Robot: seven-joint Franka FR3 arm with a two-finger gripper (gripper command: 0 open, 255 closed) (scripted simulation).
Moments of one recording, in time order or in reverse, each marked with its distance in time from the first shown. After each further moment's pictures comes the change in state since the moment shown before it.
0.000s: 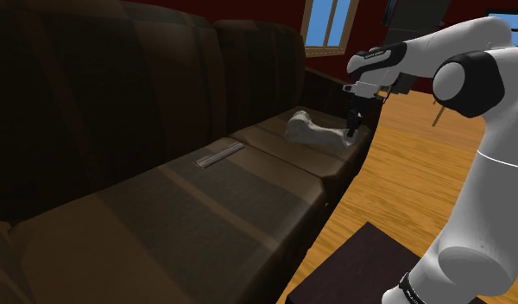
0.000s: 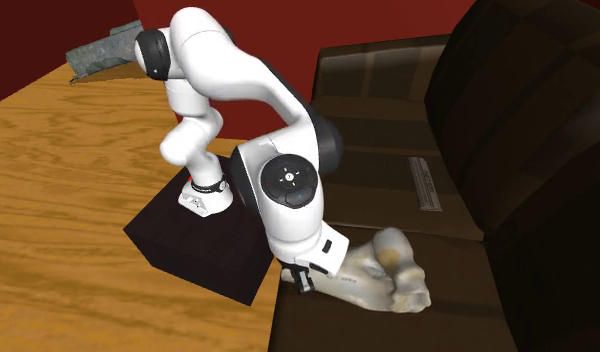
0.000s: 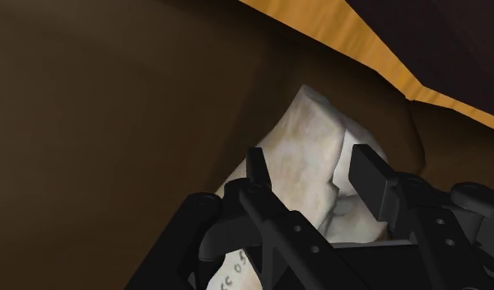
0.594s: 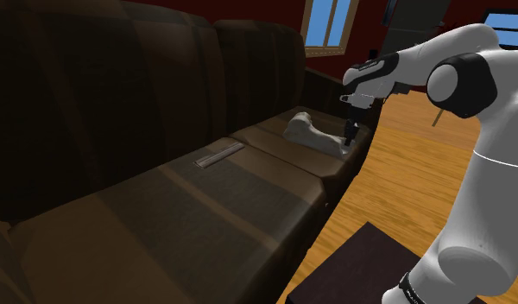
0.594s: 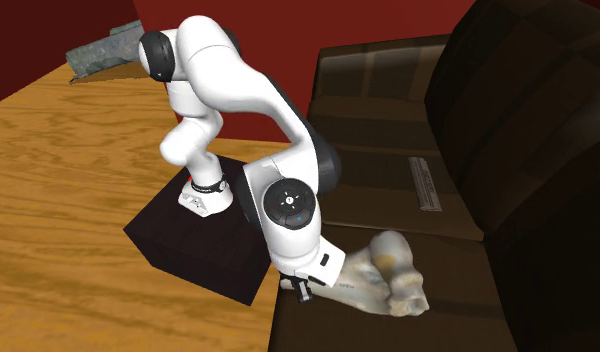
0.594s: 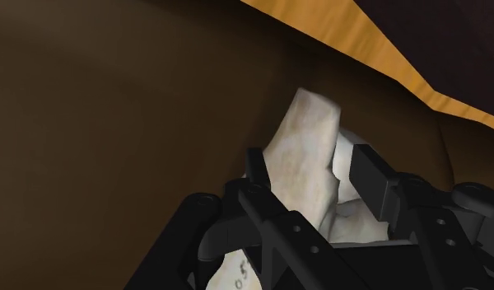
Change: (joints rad) arm -0.002 0.027 0.006 -0.084 0.024 0.103 -0.023
